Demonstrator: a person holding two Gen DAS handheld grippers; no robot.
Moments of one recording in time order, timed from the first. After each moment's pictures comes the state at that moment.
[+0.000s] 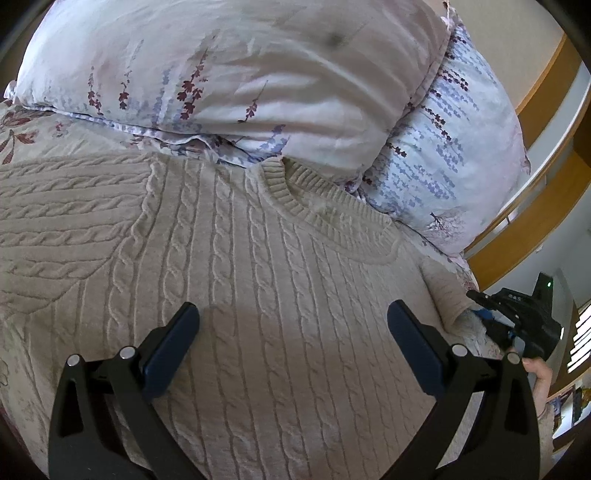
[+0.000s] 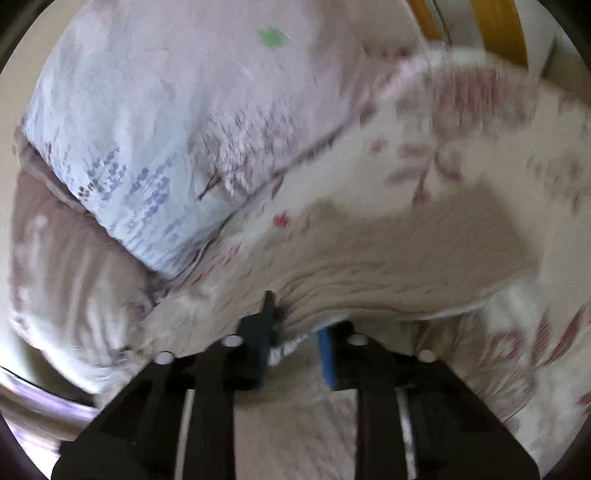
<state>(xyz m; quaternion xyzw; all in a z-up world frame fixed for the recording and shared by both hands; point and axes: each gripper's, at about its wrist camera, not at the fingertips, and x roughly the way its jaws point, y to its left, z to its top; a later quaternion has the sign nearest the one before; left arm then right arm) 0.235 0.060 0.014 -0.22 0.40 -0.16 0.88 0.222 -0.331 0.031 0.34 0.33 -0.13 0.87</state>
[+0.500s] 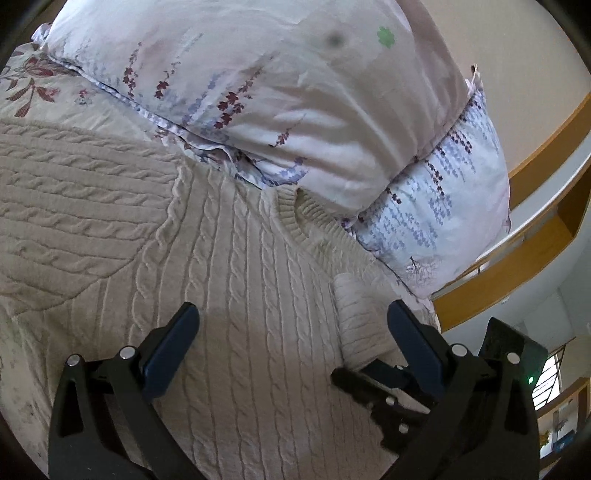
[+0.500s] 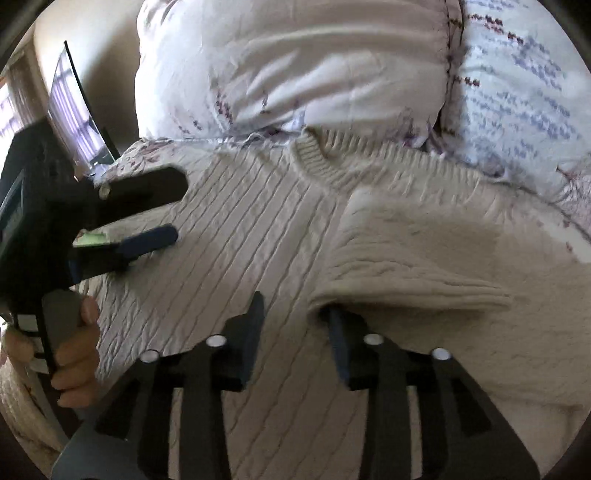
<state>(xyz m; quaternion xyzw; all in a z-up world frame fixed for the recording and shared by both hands) 0.235 0.096 0.012 -0.32 0.37 -0.17 0.85 0.241 -0.085 0.006 -0.02 0.42 0.19 0.89</state>
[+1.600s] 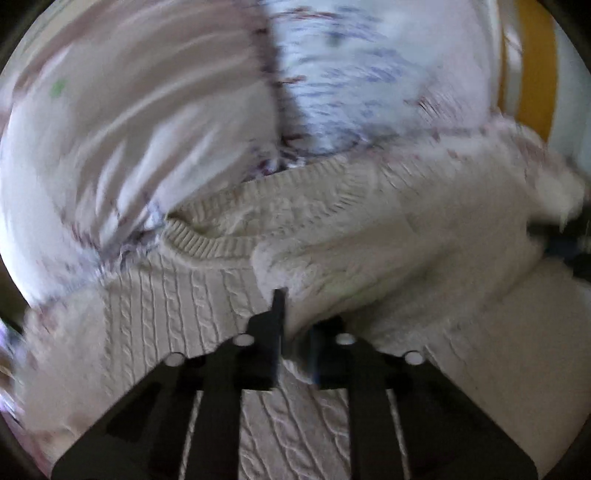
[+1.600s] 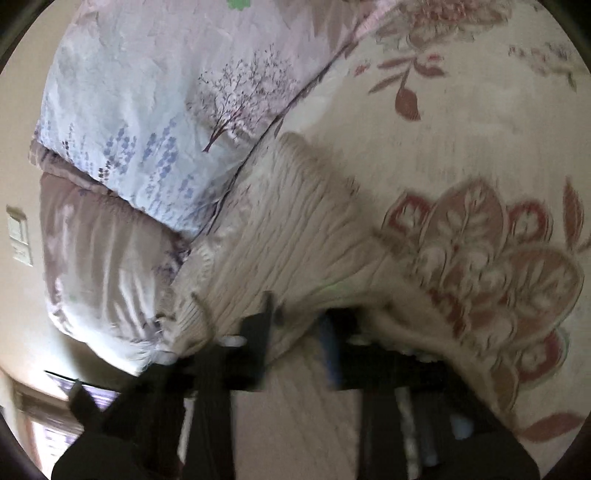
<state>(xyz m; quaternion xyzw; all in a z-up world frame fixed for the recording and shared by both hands) 0.256 -0.090 0.023 0.13 0.40 -0.10 0.90 0.186 -0.331 -0.023 0.45 0.35 -0.04 0.82</state>
